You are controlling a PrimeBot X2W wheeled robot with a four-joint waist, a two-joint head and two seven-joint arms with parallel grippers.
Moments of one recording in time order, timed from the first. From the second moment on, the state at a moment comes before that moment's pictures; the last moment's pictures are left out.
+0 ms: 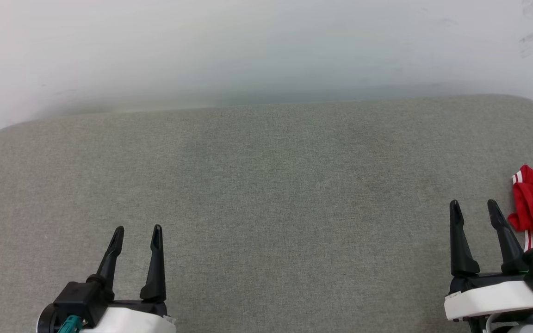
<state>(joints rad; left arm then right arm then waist) 0.07 0.05 0.01 -0.01 -0.20 -0.12 -0.26 -0.01 -0.05 -0.06 0.07 0.17 0.13 -0.26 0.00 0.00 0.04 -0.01</state>
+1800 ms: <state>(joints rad) 0.05 0.06 0.02 0.10 -0.67 -0.10 -0.15 -0.01 -0.05 -0.07 0.16 0.64 0.13 -0.14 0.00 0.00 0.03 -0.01</state>
